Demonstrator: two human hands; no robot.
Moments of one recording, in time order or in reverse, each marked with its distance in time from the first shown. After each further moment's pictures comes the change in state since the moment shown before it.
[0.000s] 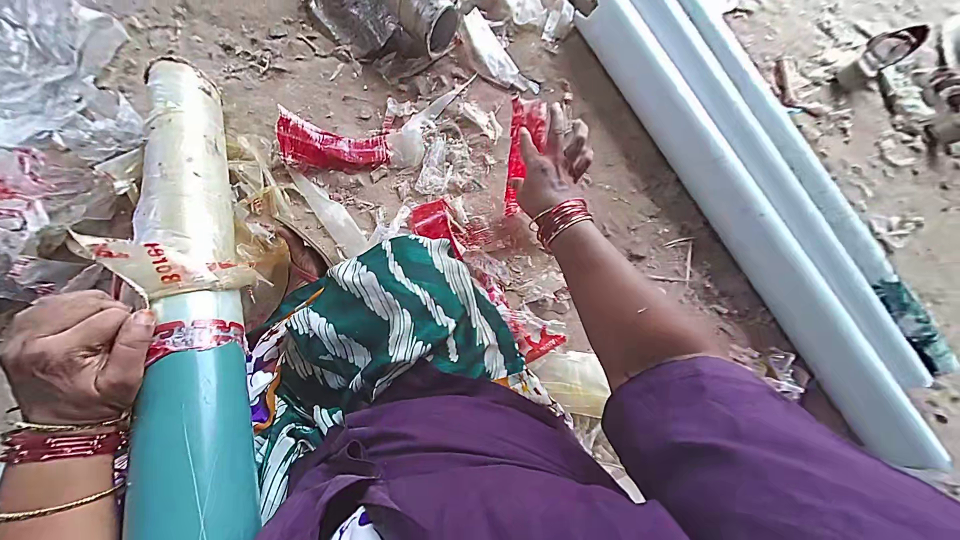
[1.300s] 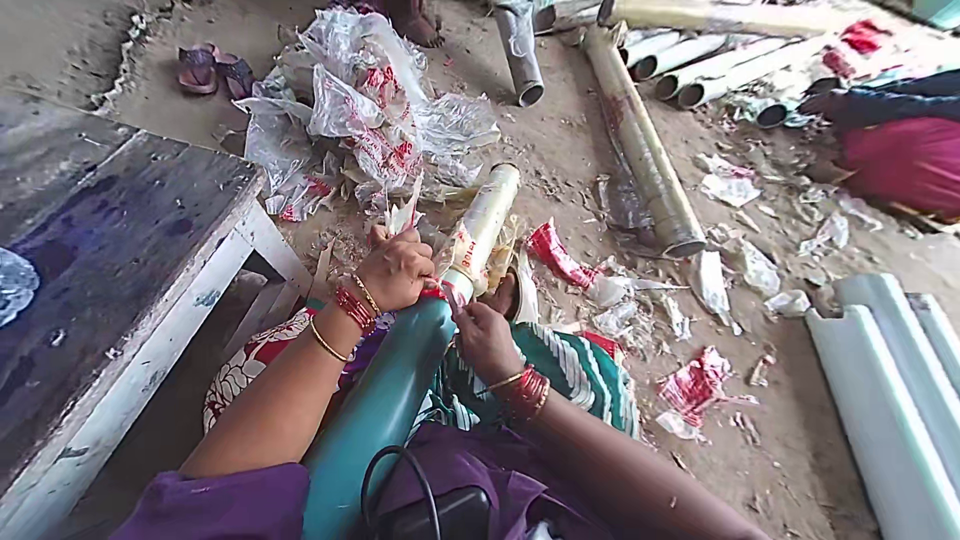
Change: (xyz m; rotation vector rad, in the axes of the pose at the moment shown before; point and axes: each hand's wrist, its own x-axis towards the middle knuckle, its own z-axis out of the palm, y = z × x) left_hand -0.026 0.043 -0.057 0.078 0.033 -0.127; right_hand -0.205 -0.310 0.014 0.589 -0.701 -0.530
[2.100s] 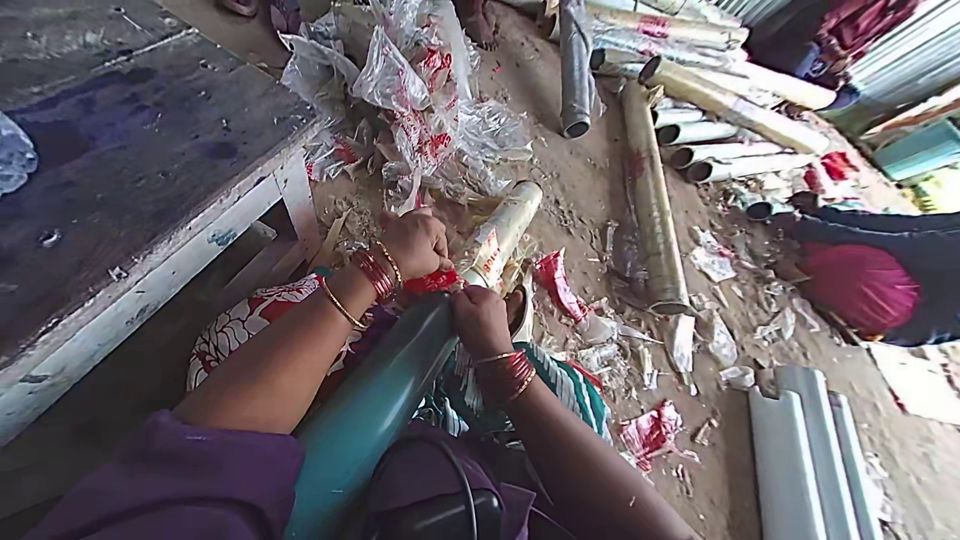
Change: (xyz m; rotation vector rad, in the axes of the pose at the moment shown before) left_hand 0.005 -0.004 -0.027 -0.262 -0.187 -0.524; right_hand 0.025 -0.047 0.018 -0.388 -0.005 0.005
